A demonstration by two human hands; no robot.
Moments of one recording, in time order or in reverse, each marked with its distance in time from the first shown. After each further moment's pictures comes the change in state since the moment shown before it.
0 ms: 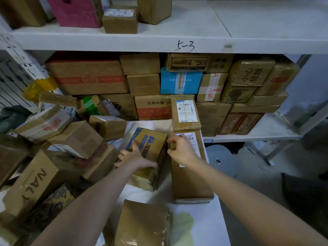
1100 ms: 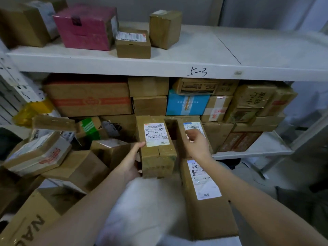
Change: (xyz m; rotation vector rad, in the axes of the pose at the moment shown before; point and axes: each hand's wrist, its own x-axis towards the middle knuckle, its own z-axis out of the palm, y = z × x) left_hand 0.073 -0.015 -0.074 -1.332 -0.515 0.224; right_hand 0.074 -0.044 -0.026 0.280 0.387 0.159
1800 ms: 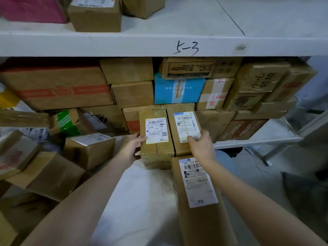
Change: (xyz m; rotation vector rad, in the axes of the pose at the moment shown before) left_hand 0.090 -0.002 0.038 0.182 0.104 0.079; right_hand 0.052 0.081 -0.011 -0.174 0.020 0.260
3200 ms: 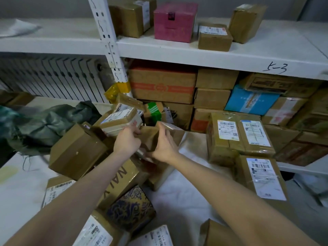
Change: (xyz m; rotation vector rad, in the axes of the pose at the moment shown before) left_hand -0.200 0.032 -0.212 0.846 0.706 0.403; right_hand -0.214 -0.178 0.188 -0.212 -0.503 -0.684
